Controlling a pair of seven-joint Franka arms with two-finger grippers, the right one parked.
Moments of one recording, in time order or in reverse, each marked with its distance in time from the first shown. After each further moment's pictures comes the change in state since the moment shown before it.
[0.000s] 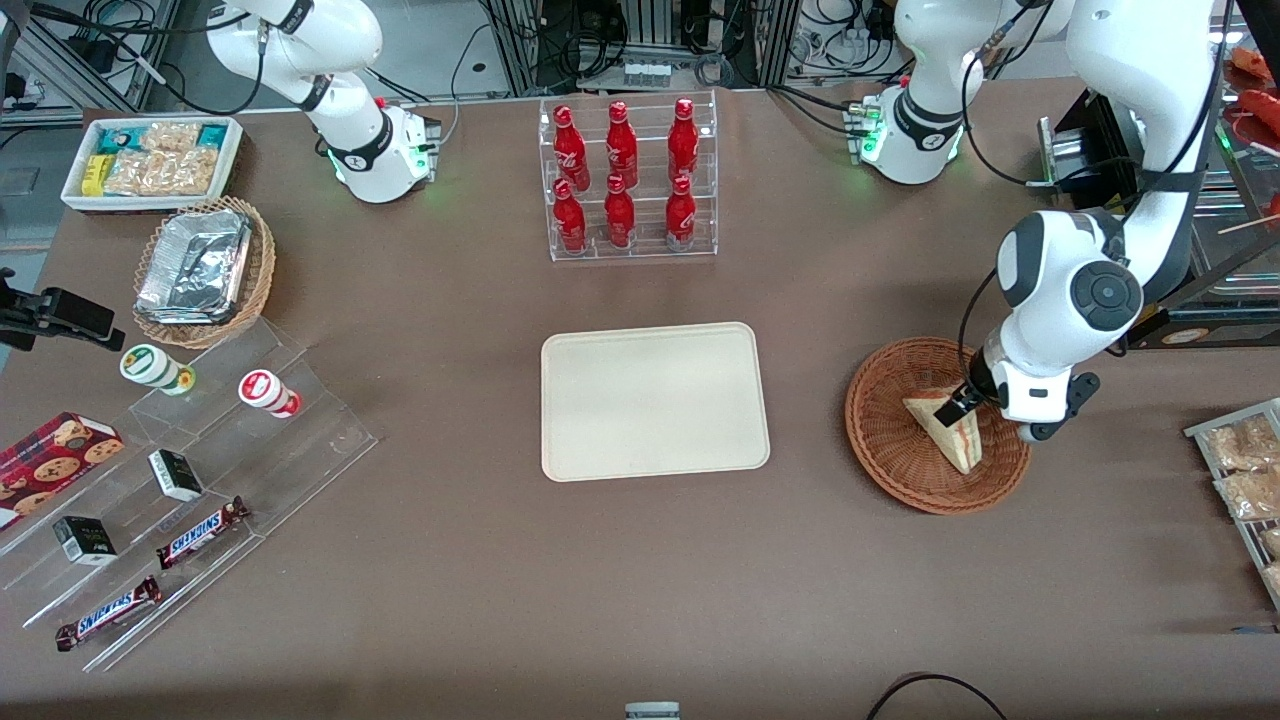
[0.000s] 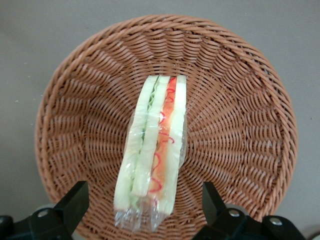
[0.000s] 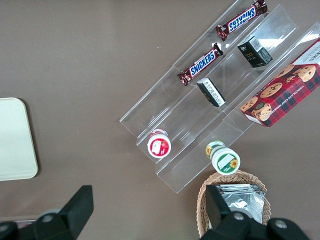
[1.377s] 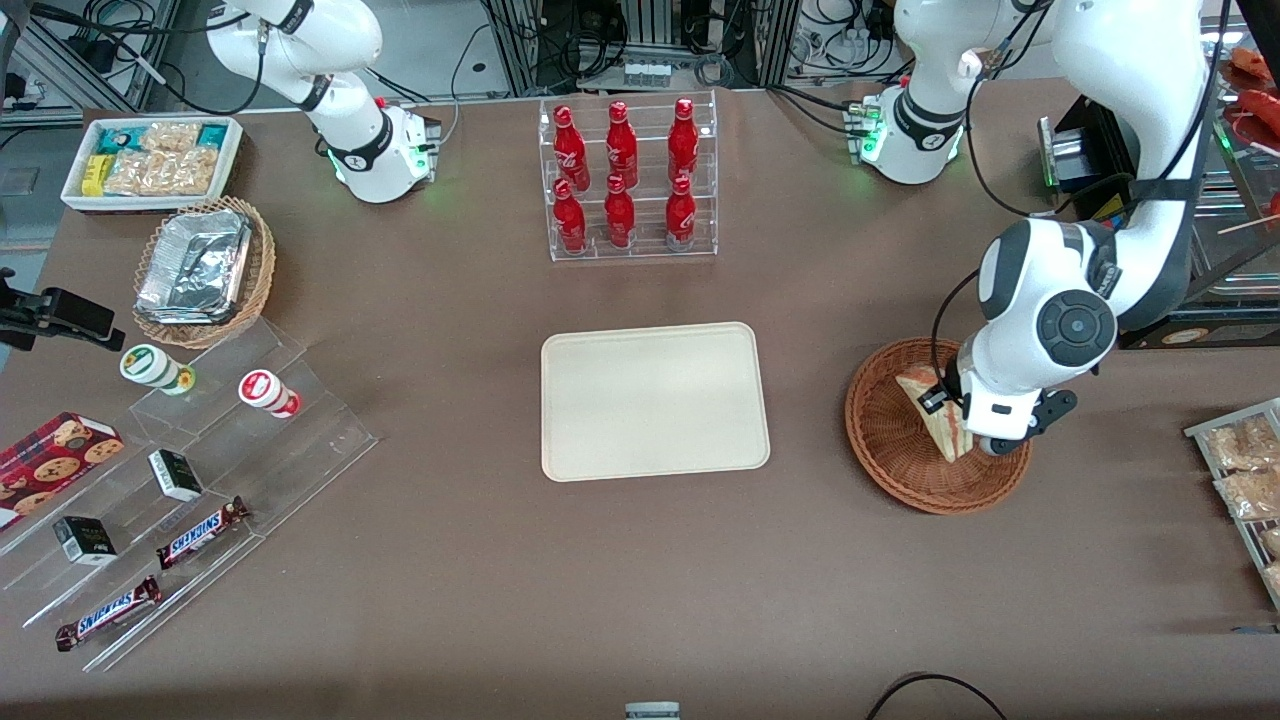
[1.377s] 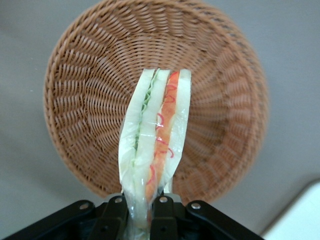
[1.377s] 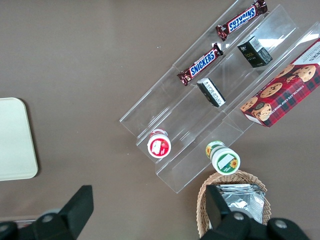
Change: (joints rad) arm -0.093 0.029 -0.015 0.266 0.030 -0.400 0.036
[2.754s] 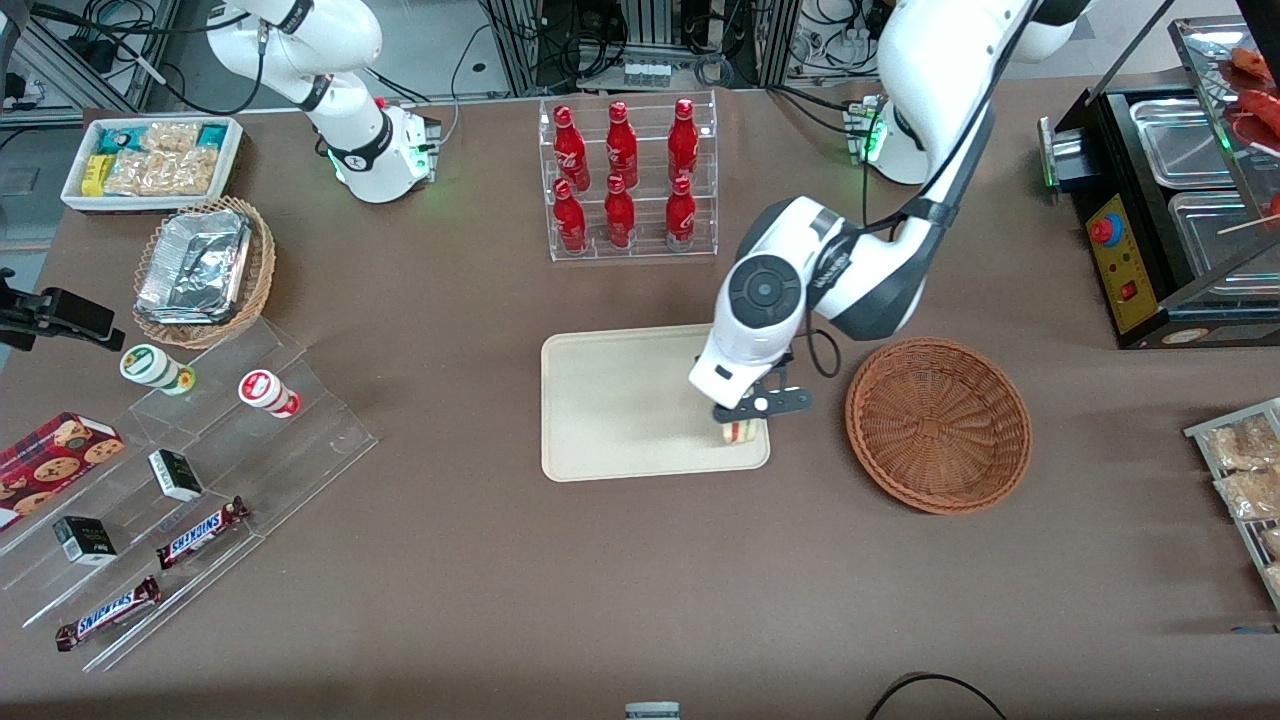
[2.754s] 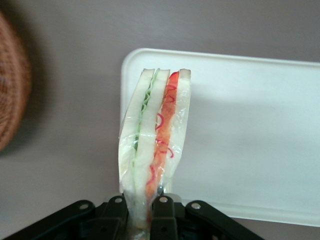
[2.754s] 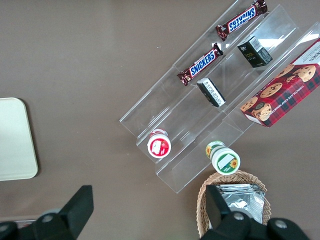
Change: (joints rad) arm -0.449 0.252 -0.020 0.328 -0.049 -0.041 -0.014
